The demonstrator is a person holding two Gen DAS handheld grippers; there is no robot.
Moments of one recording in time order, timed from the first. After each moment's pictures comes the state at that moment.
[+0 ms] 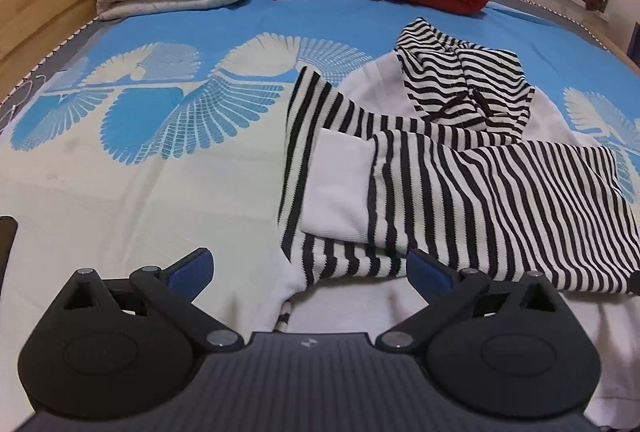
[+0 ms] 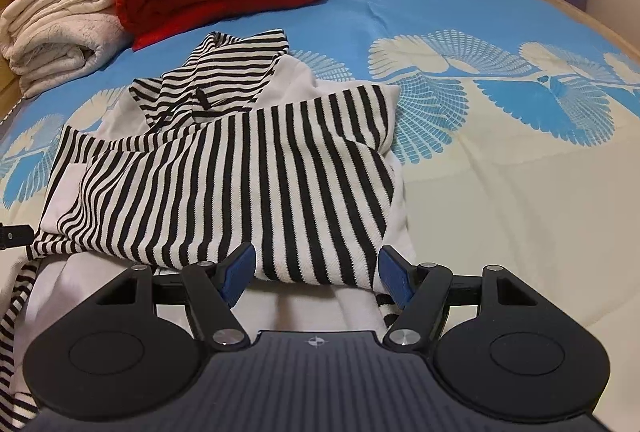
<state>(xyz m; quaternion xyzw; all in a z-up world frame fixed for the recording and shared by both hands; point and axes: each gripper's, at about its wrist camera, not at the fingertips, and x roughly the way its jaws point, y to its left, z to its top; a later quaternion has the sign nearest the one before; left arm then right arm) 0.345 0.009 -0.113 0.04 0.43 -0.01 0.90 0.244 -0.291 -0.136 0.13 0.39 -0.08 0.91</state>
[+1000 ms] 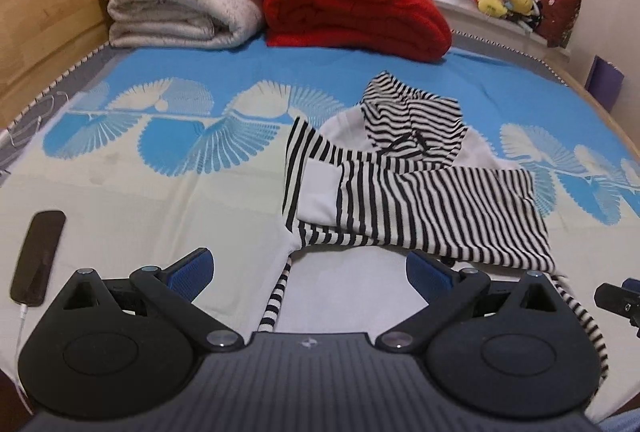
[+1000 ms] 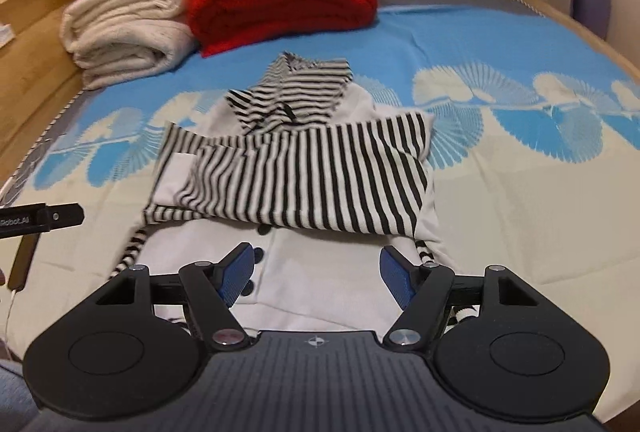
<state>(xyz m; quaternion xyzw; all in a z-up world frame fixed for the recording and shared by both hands) 0.227 0.030 -0.003 0.02 0.39 -0.05 0.92 0.140 -0.245 -0.024 0.12 0.37 -0.02 0.92</state>
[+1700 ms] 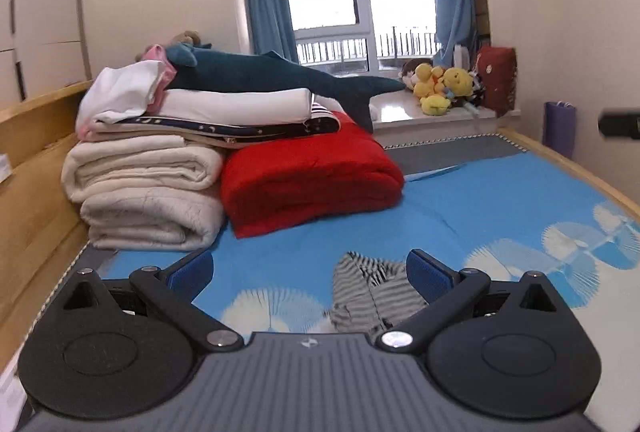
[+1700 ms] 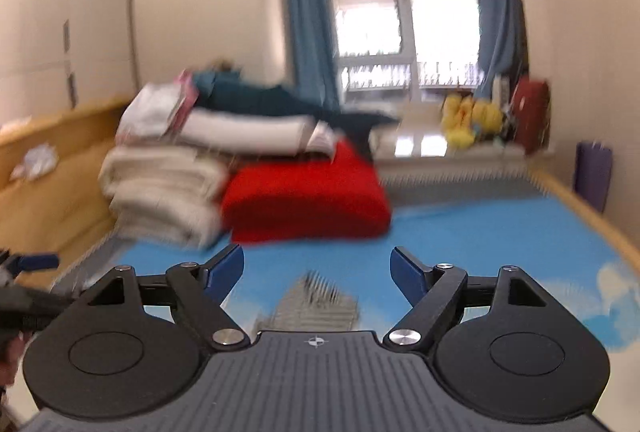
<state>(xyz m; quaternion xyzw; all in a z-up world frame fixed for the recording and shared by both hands) 0.306 -0.055 0.208 0.12 0.22 -0.11 0.96 0.205 -0.310 0.229 0.09 0.15 -0.01 0.98</state>
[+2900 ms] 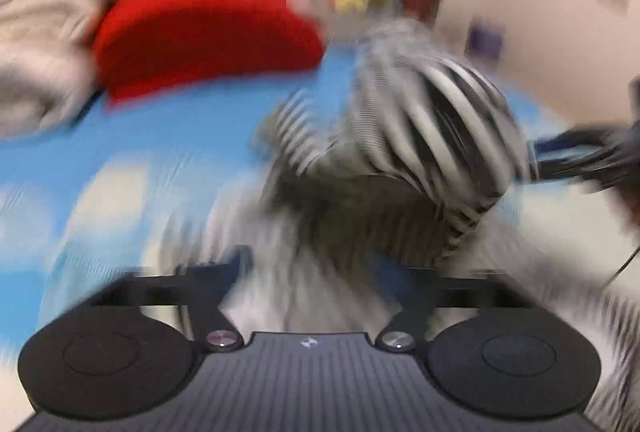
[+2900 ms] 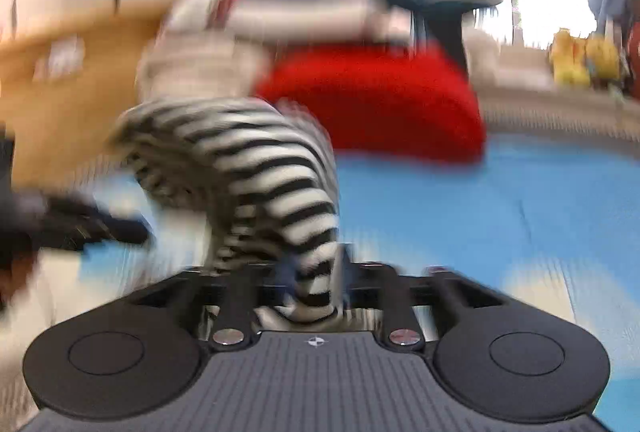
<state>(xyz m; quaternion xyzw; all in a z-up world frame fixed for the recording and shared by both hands) 0.396 0.034 -0.085 0.10 0.34 -0.26 0.90 0.351 -0.340 -0.083 0.03 0.30 0.14 0.94</state>
